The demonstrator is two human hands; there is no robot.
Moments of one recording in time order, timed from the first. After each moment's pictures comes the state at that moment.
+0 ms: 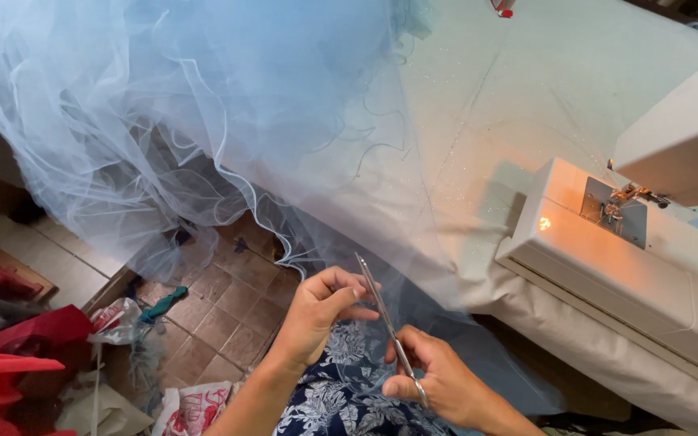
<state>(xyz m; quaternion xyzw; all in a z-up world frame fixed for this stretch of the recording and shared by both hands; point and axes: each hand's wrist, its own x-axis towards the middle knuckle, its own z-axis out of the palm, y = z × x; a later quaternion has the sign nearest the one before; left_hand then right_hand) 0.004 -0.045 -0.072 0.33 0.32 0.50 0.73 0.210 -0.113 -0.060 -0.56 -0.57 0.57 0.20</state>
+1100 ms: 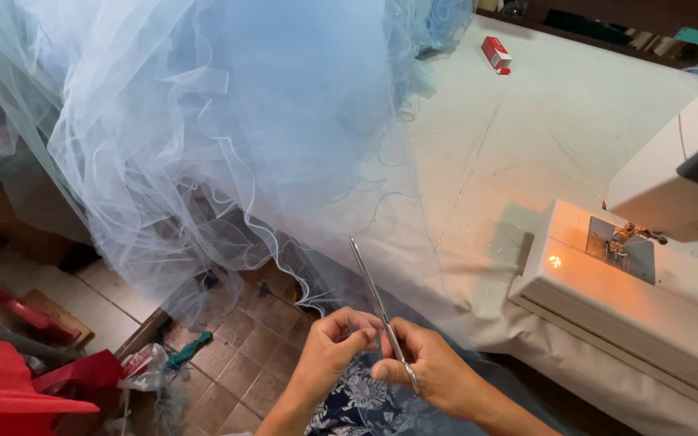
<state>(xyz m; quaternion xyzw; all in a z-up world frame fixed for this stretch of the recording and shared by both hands) -0.011 -0.047 -0.059 0.42 0.40 0.48 0.66 0.171 -0.065 -0.032 -0.50 -0.54 0.61 0.29</state>
